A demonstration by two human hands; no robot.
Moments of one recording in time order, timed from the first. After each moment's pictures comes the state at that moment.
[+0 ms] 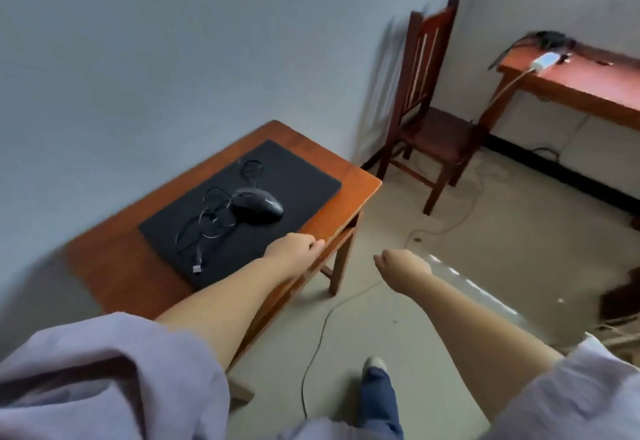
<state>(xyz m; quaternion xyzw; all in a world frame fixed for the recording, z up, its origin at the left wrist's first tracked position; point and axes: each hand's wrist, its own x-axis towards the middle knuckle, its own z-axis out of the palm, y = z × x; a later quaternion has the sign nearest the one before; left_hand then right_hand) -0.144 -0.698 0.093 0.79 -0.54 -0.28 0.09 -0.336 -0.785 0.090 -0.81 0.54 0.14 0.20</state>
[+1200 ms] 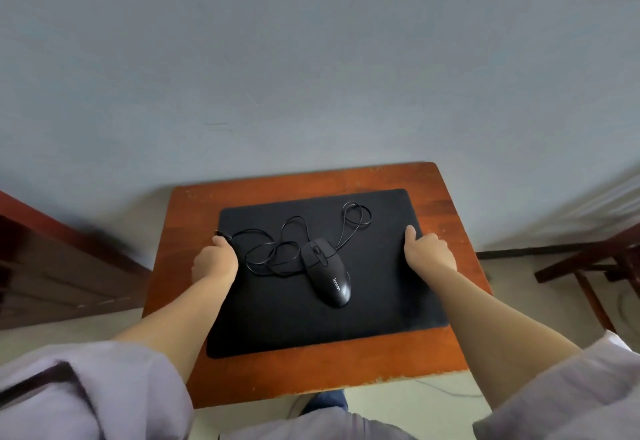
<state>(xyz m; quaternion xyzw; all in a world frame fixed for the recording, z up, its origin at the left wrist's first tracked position) 0.034 -0.664 0.034 0.90 0.34 -0.16 0.24 -0.057 -0.988 0.036 -0.84 0.44 0.17 0.25</state>
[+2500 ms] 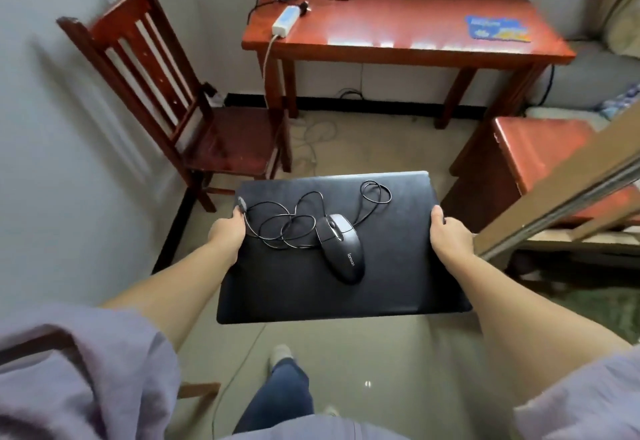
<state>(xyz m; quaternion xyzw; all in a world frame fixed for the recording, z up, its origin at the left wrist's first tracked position) -0.438 -1.201 0.064 0.83 -0.31 -0.42 0.22 -0.777 -1.132 0.072 -0.34 0.88 -0.20 0.27</state>
